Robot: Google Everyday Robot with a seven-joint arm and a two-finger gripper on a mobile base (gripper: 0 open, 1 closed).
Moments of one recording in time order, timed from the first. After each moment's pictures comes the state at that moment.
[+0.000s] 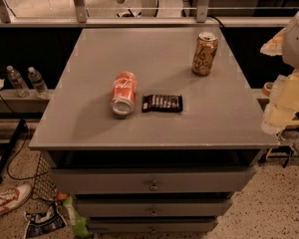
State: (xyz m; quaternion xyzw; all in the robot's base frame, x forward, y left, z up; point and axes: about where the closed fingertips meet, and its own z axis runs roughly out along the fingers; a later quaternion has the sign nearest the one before) arm 0.438 -0.217 0.977 -0.60 0.78 -0.03 0.16
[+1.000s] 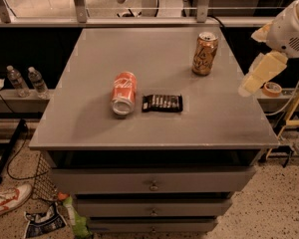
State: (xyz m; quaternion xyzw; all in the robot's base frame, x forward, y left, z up) arm 0.564 -0.239 0.946 -0.55 0.79 0.01 0.27
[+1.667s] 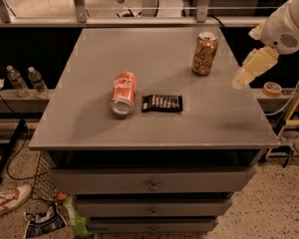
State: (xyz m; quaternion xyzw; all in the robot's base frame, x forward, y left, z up) arm 0.593 -0.241 0.940 -0.53 0.80 0.02 0.29
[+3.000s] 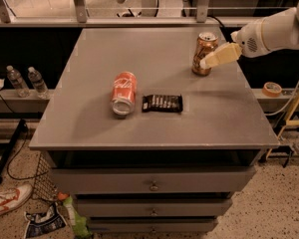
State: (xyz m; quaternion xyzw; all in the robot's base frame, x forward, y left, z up) arm 0.705 -0.214 0.904 -0.38 0.81 0.14 0.43
